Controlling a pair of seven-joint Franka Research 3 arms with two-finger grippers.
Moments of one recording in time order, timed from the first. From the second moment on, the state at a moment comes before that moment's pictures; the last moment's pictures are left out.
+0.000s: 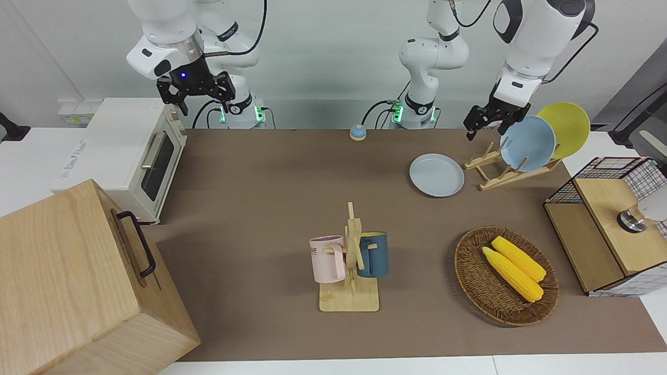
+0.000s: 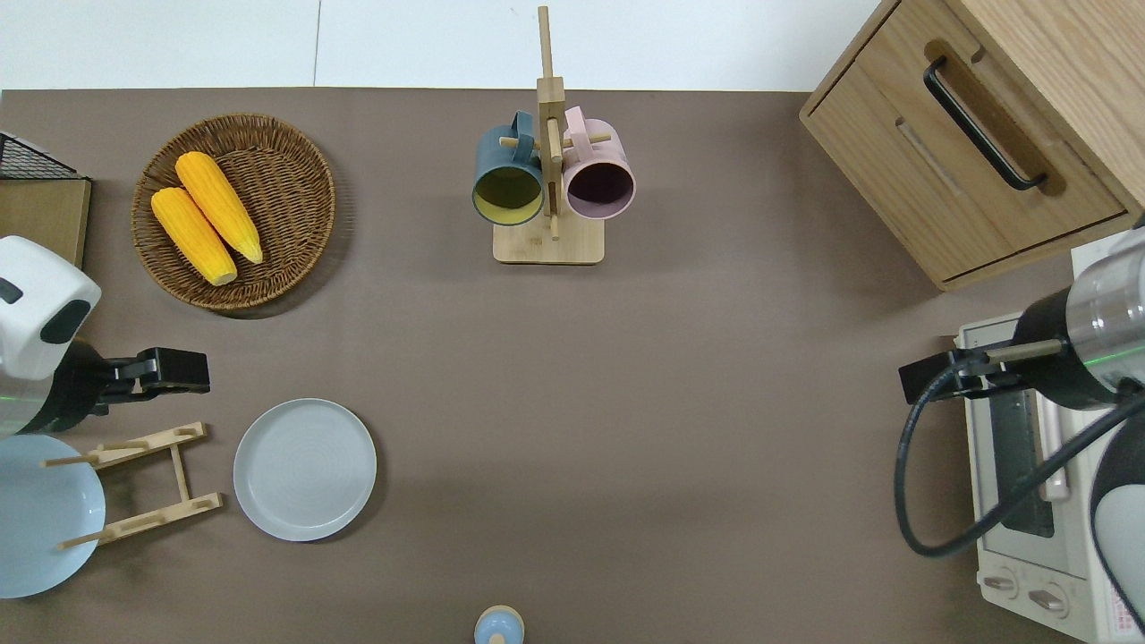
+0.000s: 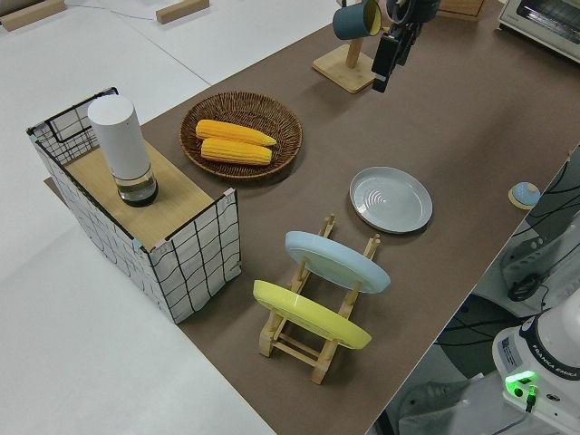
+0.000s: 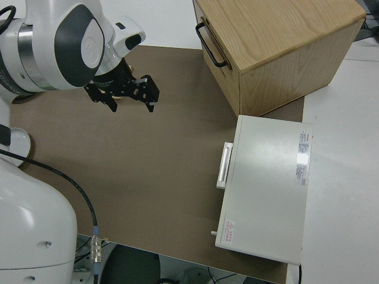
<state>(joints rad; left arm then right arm) -0.09 -0.17 0.04 -1.86 0.00 1.69 -0.22 -0.09 -0.02 0.23 -1.50 0.00 1.36 0.06</state>
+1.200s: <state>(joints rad) -0.09 -0.12 0.05 -2.02 0.06 1.79 -0.21 -0.09 -0.02 0.23 -1.50 0.00 1.36 0.06</state>
